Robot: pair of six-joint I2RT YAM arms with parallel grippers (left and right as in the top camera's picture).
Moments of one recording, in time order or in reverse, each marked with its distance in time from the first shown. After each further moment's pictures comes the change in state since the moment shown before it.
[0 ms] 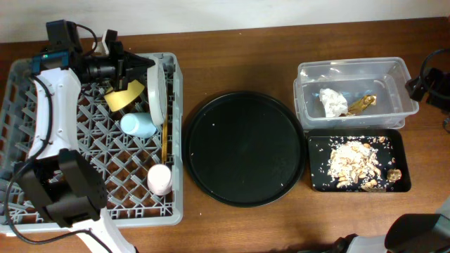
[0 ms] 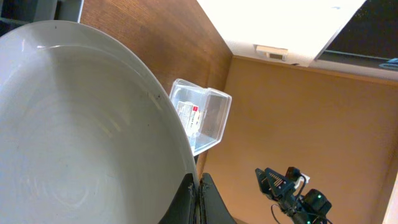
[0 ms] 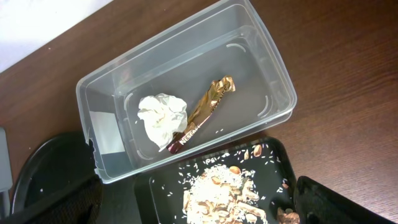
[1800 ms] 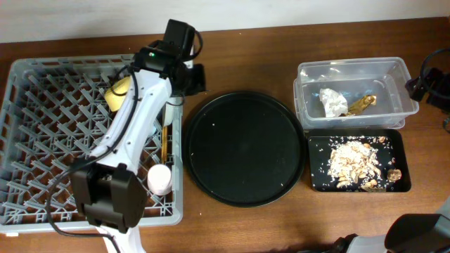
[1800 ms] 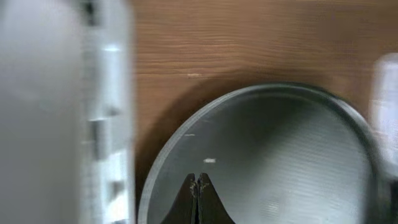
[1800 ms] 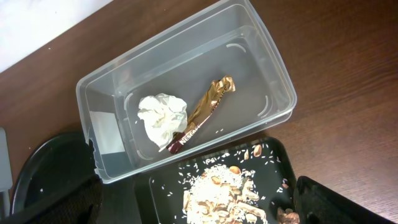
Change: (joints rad) left arm -0.502 -0.048 -0.001 -0.076 -1.077 0.213; right arm 0.000 0.000 0.000 0.000 0.000 0.000
